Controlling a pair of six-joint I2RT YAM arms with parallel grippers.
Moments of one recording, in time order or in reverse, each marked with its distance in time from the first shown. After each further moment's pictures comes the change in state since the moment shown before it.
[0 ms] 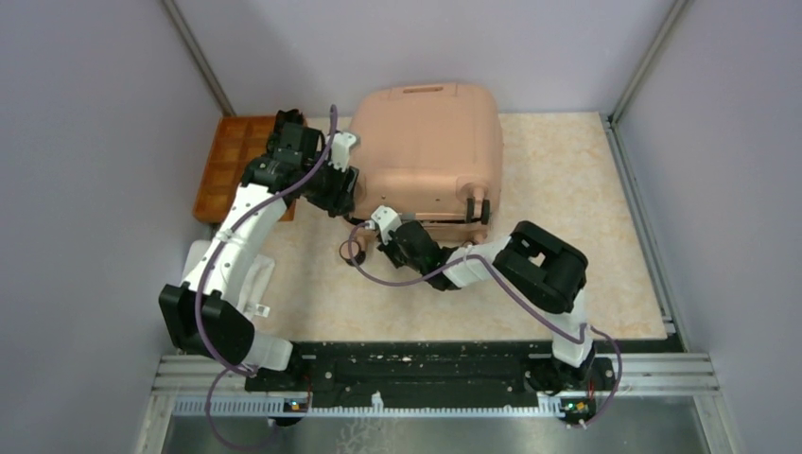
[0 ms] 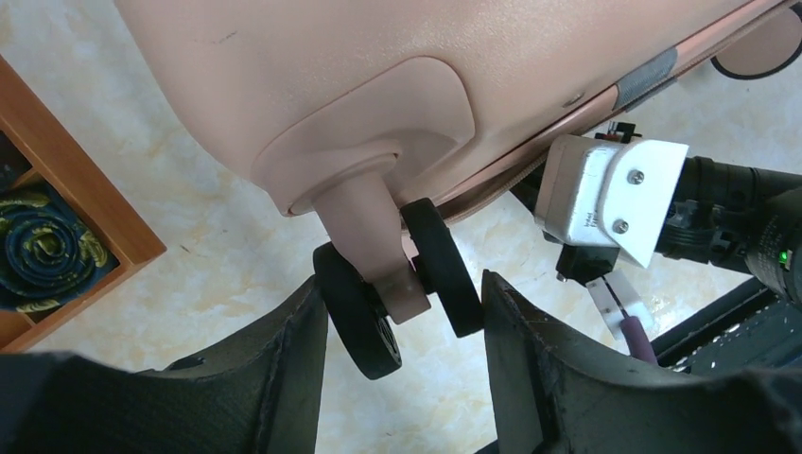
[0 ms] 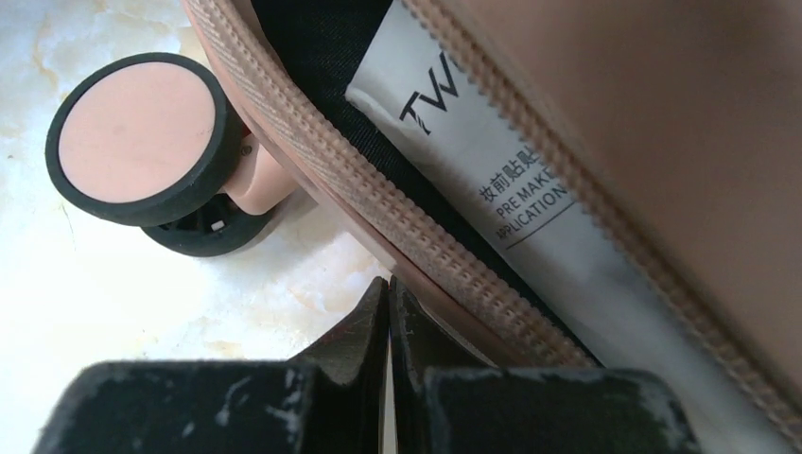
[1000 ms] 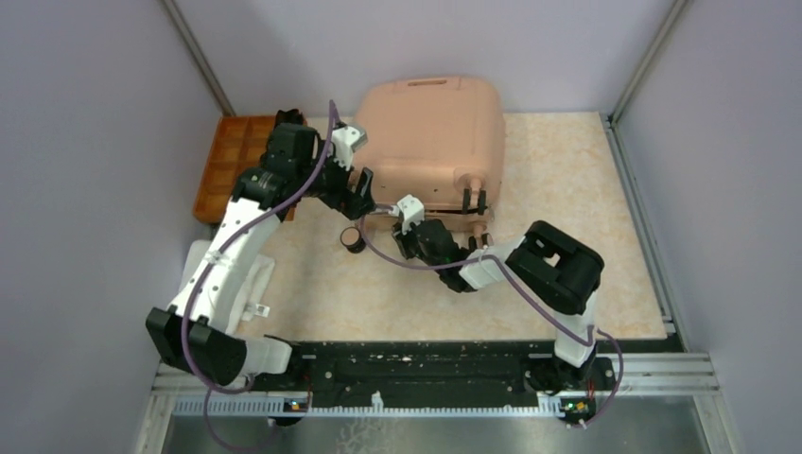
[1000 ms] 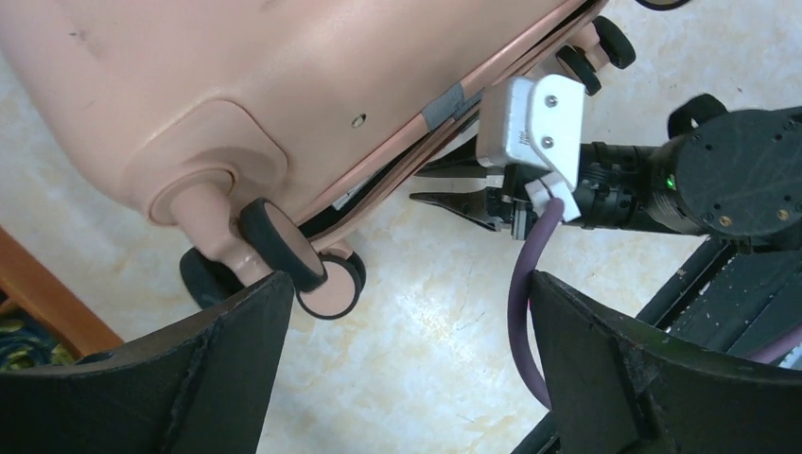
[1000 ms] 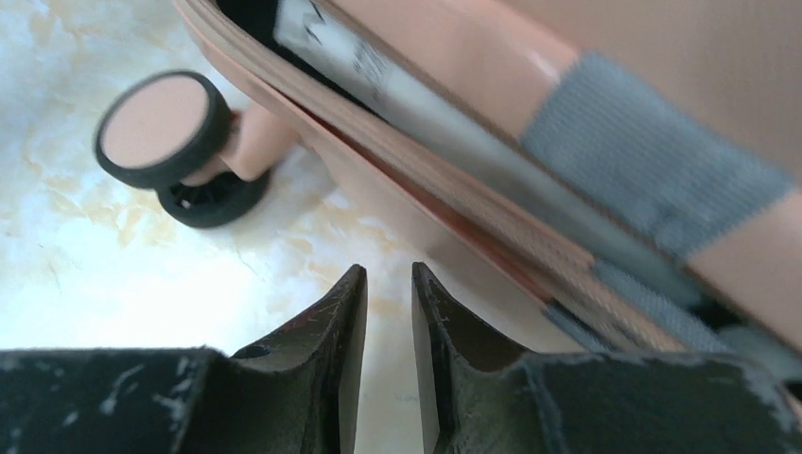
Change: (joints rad) left arm -0.030 -0.127 -0.028 0.109 0.157 0.023; right arm -0.040 -0.070 -0.128 0.212 0.035 0.104
